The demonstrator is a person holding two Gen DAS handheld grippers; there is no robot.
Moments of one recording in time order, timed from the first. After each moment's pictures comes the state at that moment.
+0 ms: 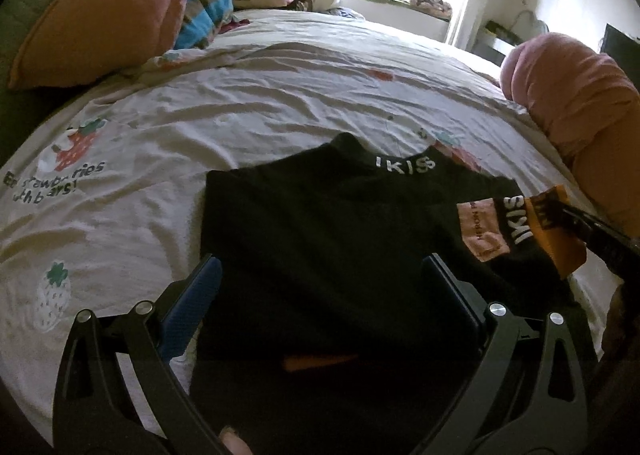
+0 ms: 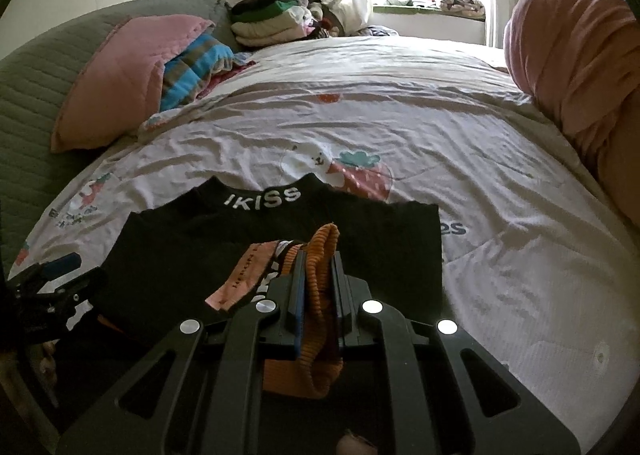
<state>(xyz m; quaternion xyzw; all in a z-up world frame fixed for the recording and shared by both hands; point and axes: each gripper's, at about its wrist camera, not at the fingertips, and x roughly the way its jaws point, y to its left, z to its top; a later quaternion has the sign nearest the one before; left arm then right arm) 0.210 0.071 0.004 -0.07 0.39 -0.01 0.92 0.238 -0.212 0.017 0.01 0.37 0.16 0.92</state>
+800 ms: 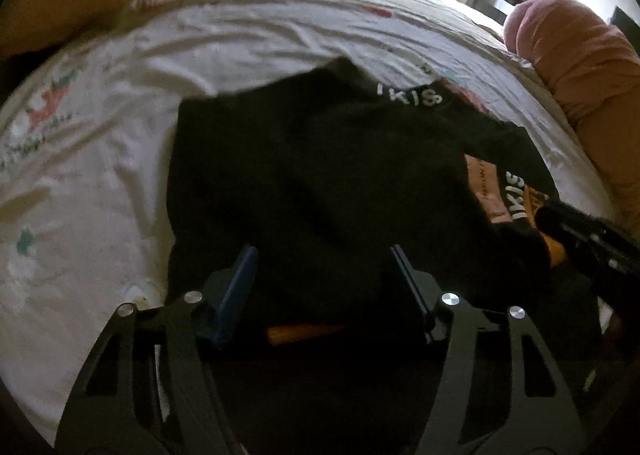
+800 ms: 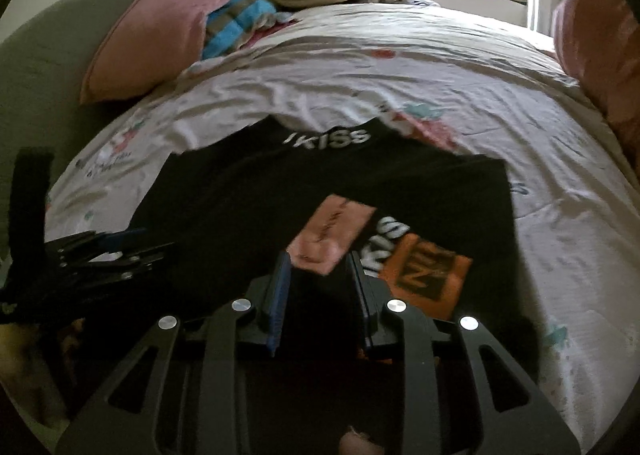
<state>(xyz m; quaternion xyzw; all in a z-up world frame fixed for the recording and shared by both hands) 0.220 0.071 -0.037 -0.08 0.49 -0.03 0.87 0.216 -0.164 -0.007 -0.02 0.42 0.23 0.88</state>
